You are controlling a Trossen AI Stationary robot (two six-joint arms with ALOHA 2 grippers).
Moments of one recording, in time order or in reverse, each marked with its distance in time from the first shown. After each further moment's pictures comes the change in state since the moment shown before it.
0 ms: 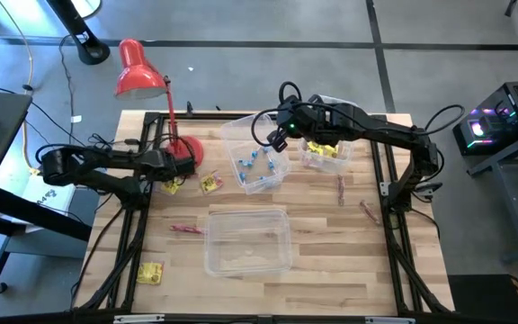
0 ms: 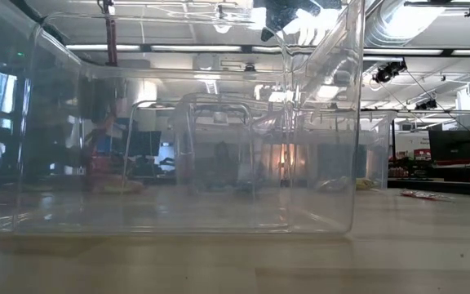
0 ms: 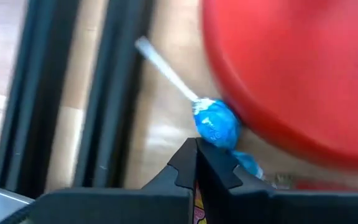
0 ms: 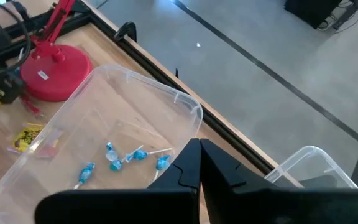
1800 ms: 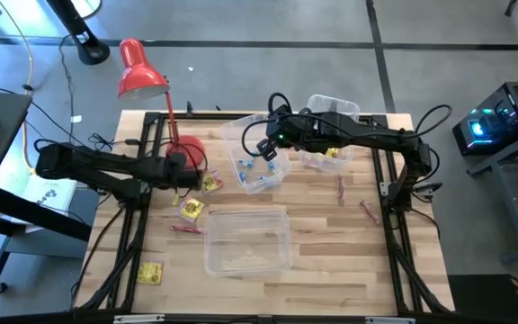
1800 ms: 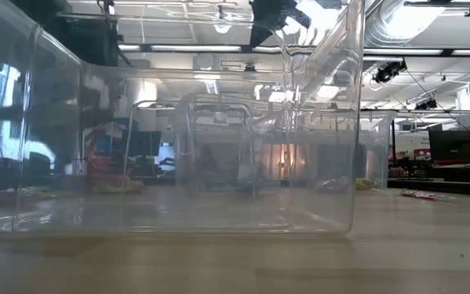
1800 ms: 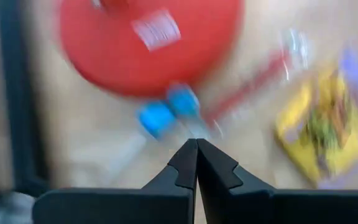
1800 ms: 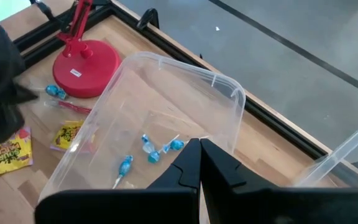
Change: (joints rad) left arm -0.337 -0.068 0.189 -0.109 -0.007 0.065; right arm 0.041 0.060 -0.008 0.034 -0.064 0.154
